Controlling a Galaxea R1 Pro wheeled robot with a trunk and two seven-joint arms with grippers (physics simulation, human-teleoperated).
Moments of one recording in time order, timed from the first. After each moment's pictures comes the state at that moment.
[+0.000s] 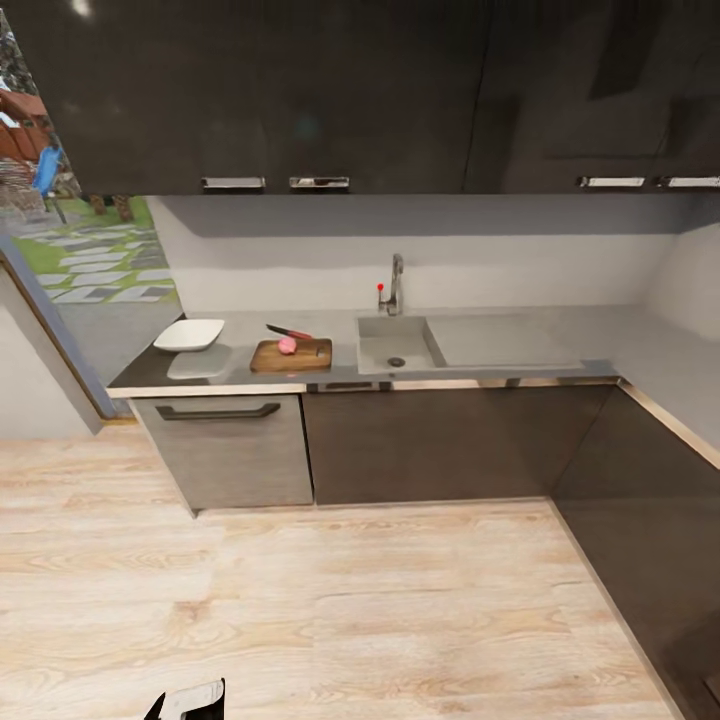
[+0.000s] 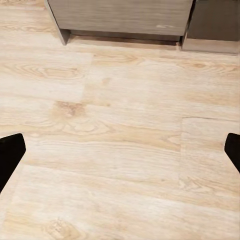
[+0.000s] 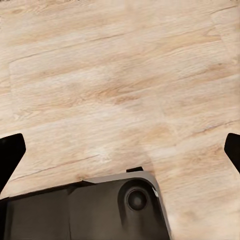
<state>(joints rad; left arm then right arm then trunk) -0.42 0.03 -0.06 0.08 0.20 -0.76 0.09 0.27 -0.04 0.32 -0.61 -0.40 -0.67 -0.16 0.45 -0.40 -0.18</state>
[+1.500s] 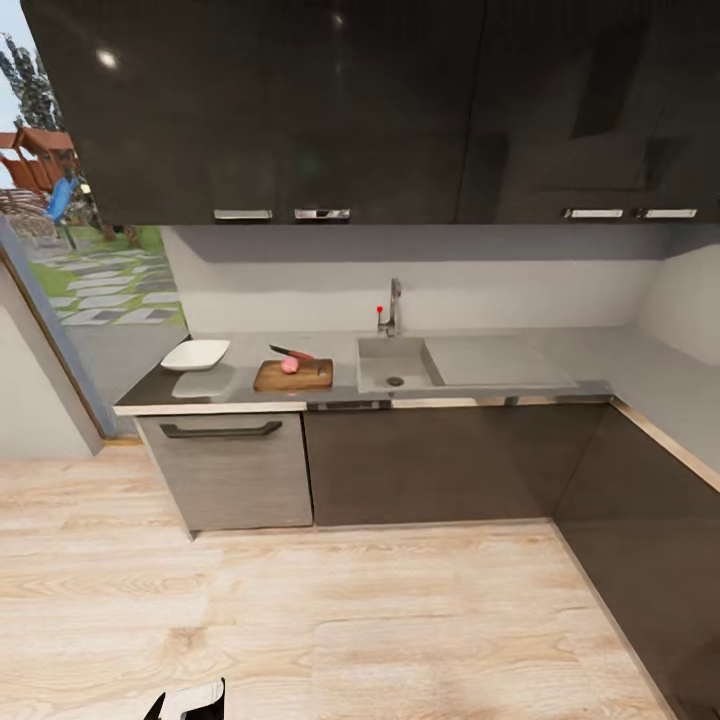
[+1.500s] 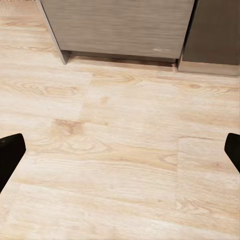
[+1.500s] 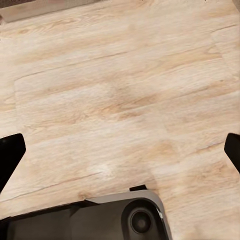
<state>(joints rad) -0.42 0.03 -0.06 0.08 0.20 -0.76 0.09 0.27 -0.04 0.32 -0.61 -0.40 -0.67 -0.16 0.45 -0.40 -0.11</state>
